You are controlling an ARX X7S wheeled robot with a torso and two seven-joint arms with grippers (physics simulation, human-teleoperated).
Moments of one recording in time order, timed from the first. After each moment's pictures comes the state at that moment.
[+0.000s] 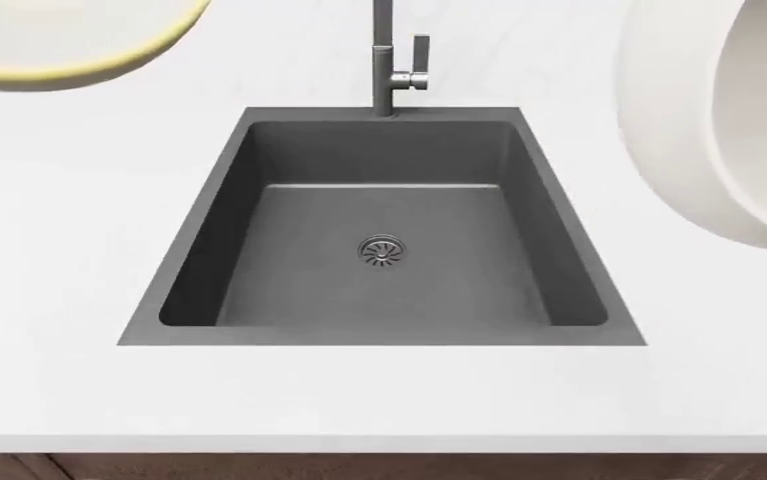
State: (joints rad) left arm -1.90 -1.08 0.76 0.27 -2.34 -0.54 -1.48; right arm 2.34 1.24 -1.14 -0.32 2.50 1.23 1.57
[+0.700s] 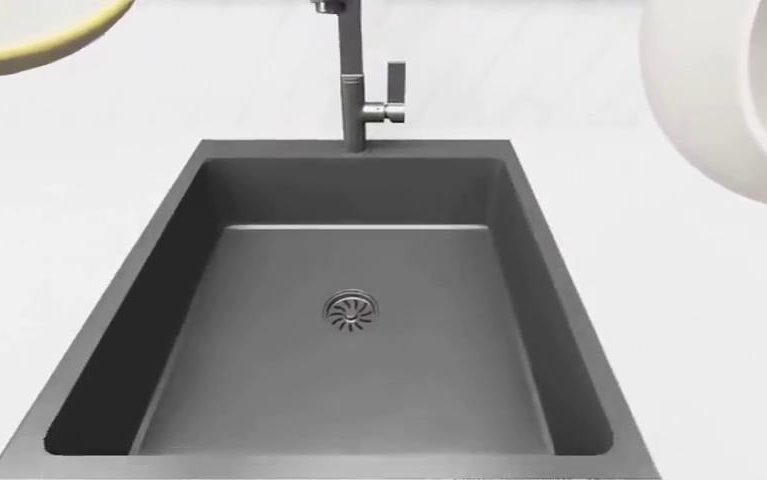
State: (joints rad) left arm -1.98 -1.13 0.79 0.24 -2.35 -0.61 -1.51; right arm 2.34 1.25 -1.10 -0.32 2.47 1.16 1.57
